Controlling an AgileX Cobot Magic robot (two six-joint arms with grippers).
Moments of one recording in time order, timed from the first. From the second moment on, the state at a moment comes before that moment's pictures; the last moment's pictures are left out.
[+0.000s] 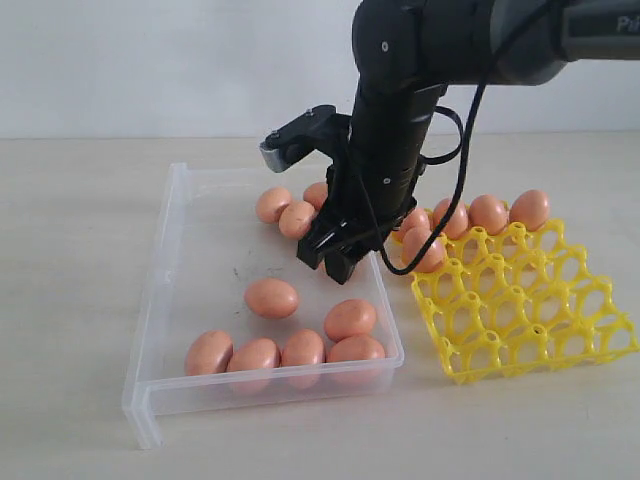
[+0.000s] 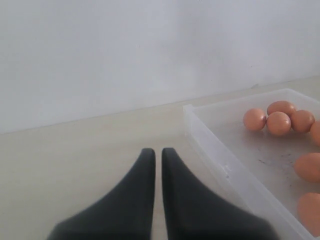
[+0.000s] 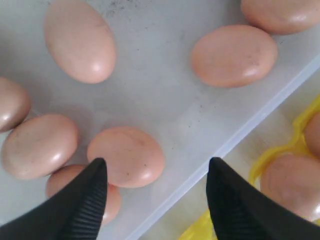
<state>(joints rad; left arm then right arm) -0.13 0.00 0.00 0.20 0.18 -0.09 0.63 1.99 -1.57 0.07 1.04 -0.32</state>
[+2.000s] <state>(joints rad) -0.13 0.00 0.00 0.20 0.18 -0.09 0.72 2.19 -1.60 0.23 0.74 -0.75</state>
